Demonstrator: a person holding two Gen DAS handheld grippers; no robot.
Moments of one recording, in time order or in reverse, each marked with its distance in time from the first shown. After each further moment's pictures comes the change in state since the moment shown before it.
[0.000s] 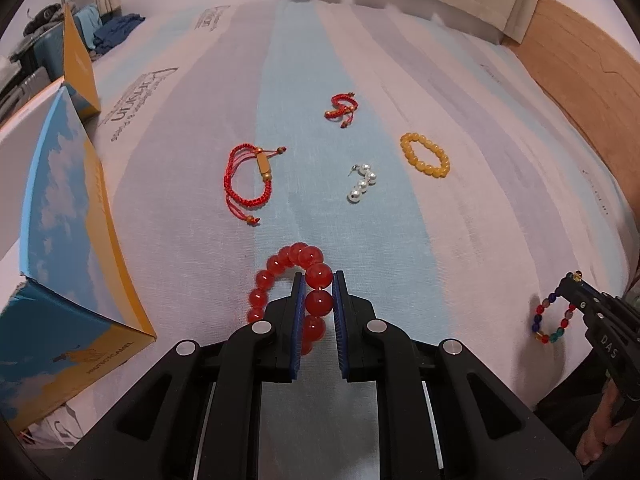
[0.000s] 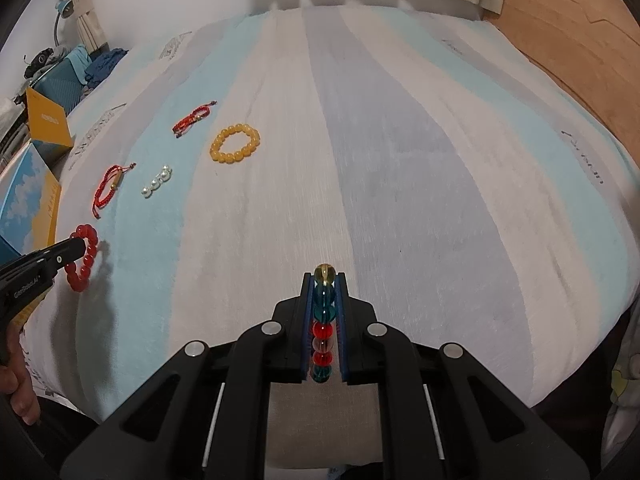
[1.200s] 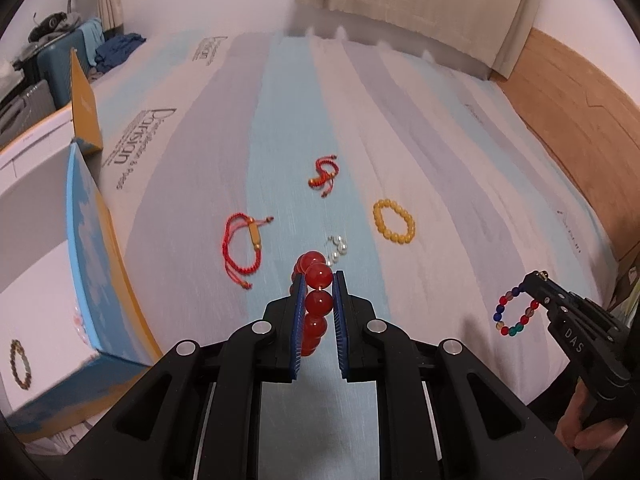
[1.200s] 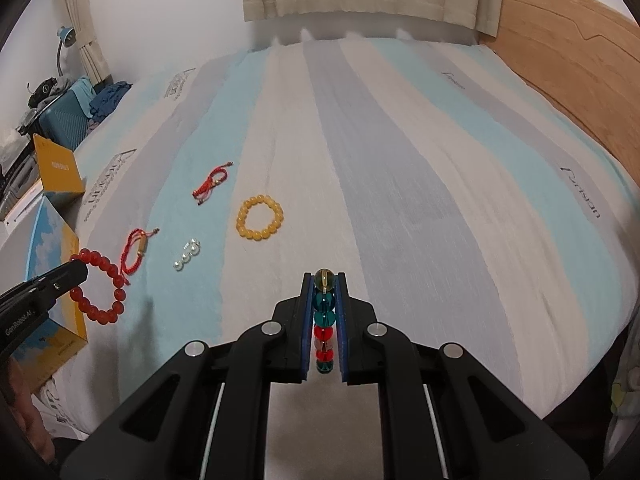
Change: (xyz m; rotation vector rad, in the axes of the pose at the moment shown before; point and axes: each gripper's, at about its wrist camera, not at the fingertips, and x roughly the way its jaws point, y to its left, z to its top) left arm -0.049 -0.003 0.045 -0.033 -0.093 -0.056; right arm -0.031 0.021 0.057 0.034 -0.090 0.020
